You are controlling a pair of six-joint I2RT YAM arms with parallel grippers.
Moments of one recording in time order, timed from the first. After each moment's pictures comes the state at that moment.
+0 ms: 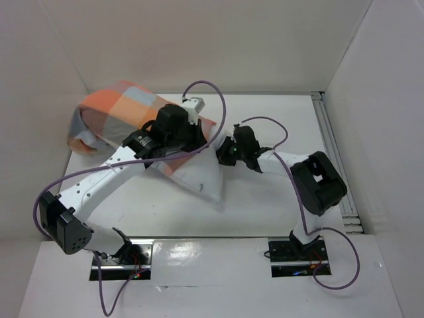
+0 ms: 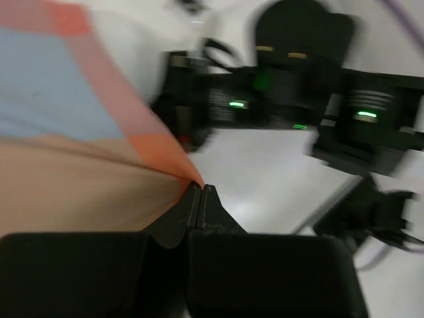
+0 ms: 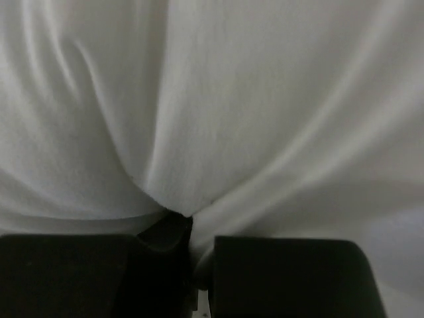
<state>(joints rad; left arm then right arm) -0.66 1.39 1.37 -0.54 0.09 -0.40 0.53 1.72 0.93 0.18 -0.32 0.93</state>
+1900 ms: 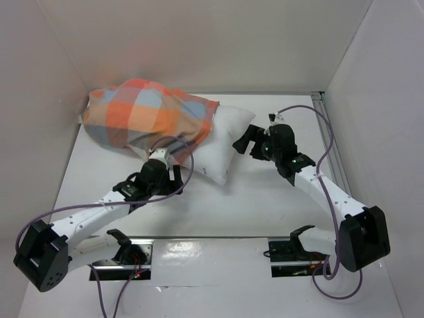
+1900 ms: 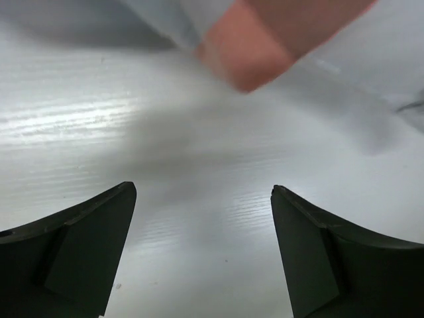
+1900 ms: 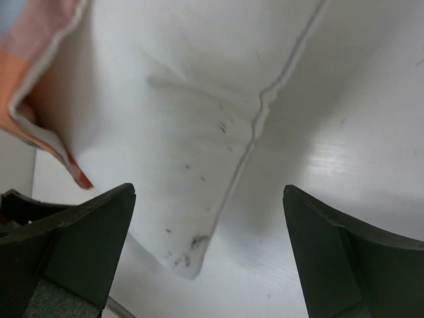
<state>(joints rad) -0.58 1.06 0.61 -0.29 -0.15 -0.54 0.37 1.19 0.83 -0.06 -0.12 0.64</state>
